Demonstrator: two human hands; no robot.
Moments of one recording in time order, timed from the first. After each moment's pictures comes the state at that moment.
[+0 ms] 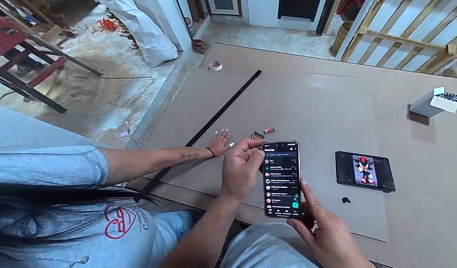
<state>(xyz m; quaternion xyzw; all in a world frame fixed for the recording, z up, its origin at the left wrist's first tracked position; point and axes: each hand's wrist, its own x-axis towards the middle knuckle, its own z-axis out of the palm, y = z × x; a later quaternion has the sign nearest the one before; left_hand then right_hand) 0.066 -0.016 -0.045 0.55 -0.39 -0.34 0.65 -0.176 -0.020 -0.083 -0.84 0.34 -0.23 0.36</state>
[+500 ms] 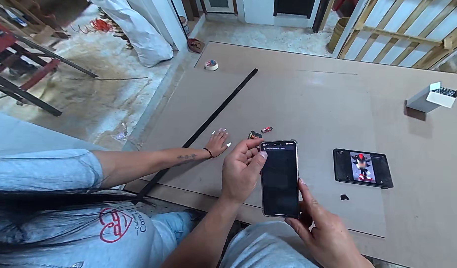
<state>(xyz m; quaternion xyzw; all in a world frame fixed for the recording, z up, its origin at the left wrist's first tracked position) 0.062 -0.017 -0.051 0.56 -0.42 -0.33 0.64 -0.176 -0.019 -0.085 -0.84 0.34 -0.24 0.34</state>
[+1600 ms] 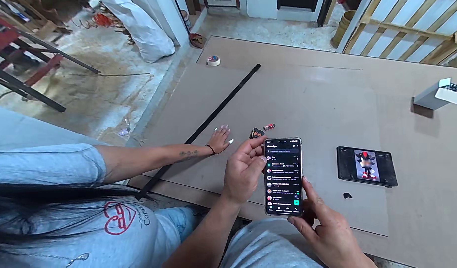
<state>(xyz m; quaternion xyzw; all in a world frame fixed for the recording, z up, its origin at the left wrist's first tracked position) 0.065 -0.011 -0.057 0.51 -0.43 -0.37 0.64 -0.175 -0.018 -0.086 -0.81 0.34 -0.25 0.40</state>
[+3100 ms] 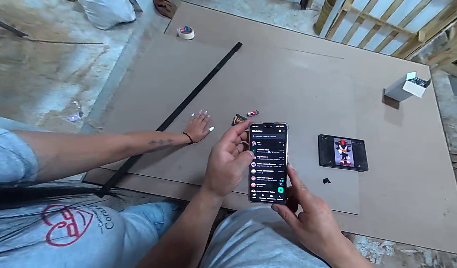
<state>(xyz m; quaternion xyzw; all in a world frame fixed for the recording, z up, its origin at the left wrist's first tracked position) 0.068 -0.012 -0.066 0.49 -0.44 -0.42 0.62 -0.169 -0.017 -0.076 -0.83 0.35 -0.22 0.37</state>
